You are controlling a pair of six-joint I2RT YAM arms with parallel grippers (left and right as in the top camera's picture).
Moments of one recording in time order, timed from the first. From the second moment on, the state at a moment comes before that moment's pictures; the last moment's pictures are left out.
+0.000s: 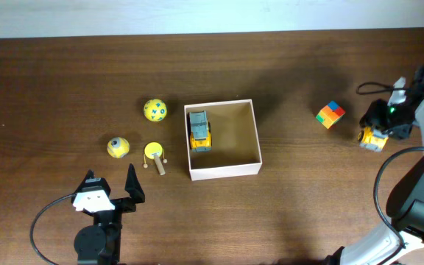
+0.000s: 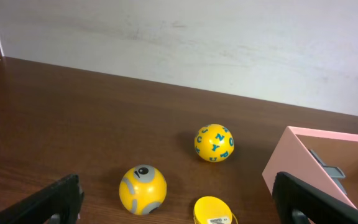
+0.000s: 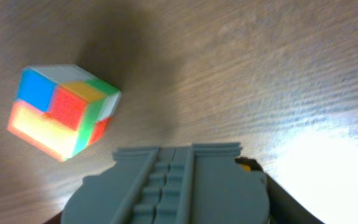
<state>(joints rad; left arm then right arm) -0.02 0.02 0.01 -0.08 -0.08 -0.17 -0.47 1.94 1.55 -0.97 -0.18 -0.01</state>
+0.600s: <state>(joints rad) -0.02 0.02 0.01 -0.08 -0.08 -0.17 -0.10 1.94 1.90 -1.18 -0.34 -0.15</state>
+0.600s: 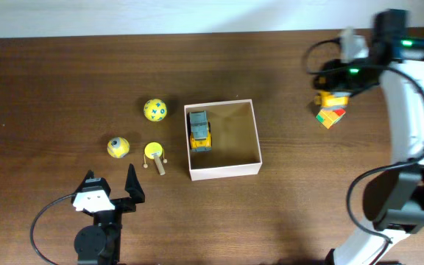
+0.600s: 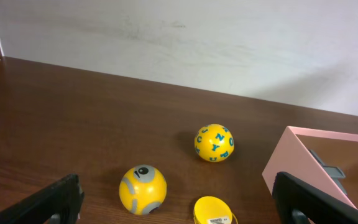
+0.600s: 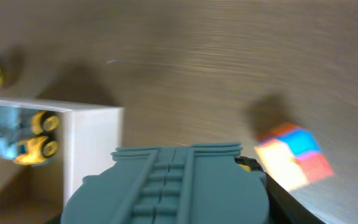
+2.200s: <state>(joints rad) -0.02 0.02 0.01 -0.08 -0.08 -0.17 0.50 2.12 1.90 -1.09 0.00 0.35</state>
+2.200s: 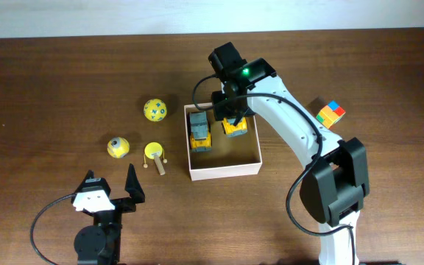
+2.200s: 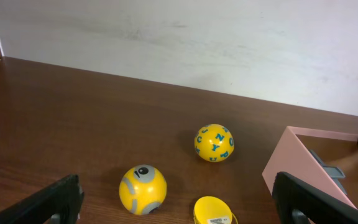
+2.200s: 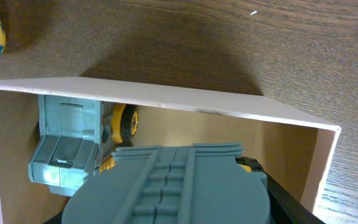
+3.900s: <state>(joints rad) -0.02 0.02 0.01 -0.08 -0.08 -0.17 0.50 2.25 1.89 -1.04 0.08 0.40</state>
